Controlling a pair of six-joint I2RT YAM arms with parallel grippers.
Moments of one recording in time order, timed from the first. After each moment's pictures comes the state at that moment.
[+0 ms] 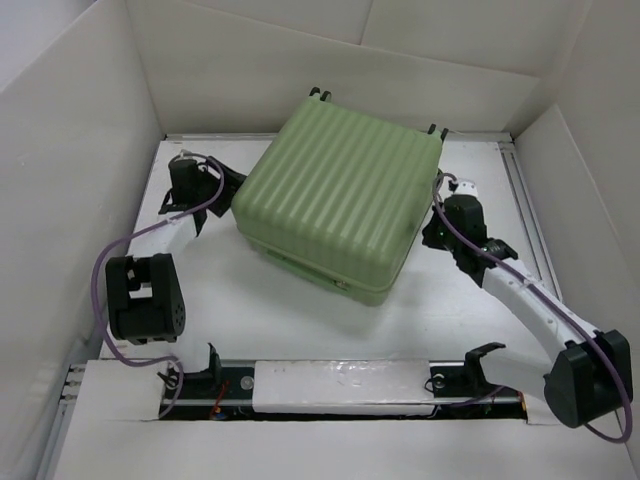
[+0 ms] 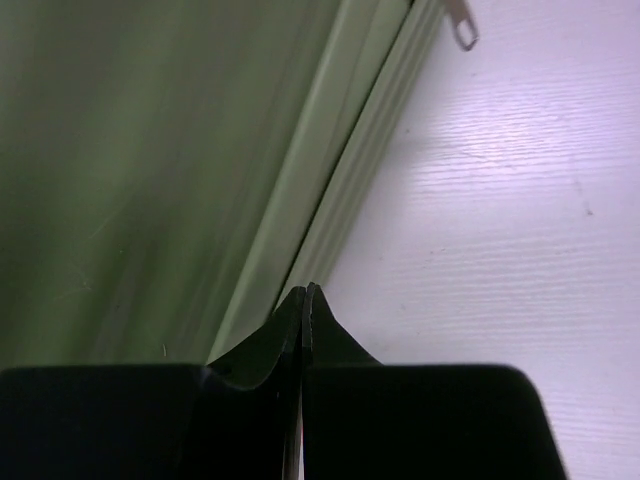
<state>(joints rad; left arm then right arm) 0.04 1.57 1.02 0.00 0.29 -0.90 0.33 1.12 0.80 -0.28 0.18 0.43</state>
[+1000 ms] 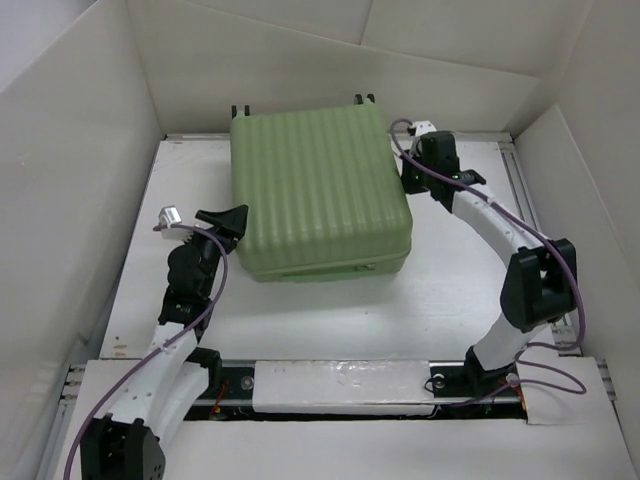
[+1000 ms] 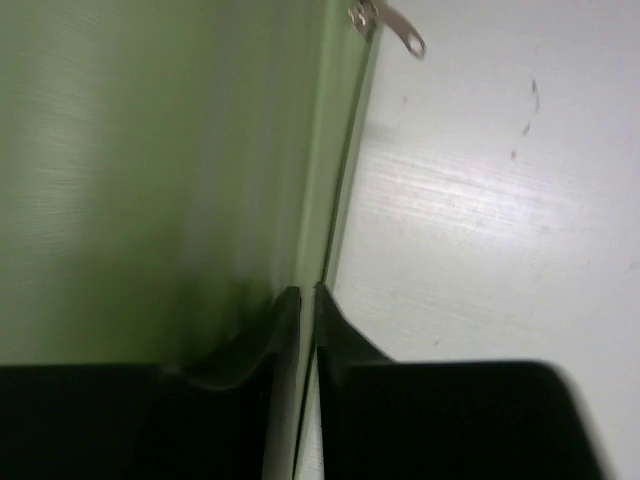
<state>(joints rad) -0.18 0.71 0.34 0.37 -0.04 -1.00 0.31 1.67 1.36 -0.31 -0.02 0.11</state>
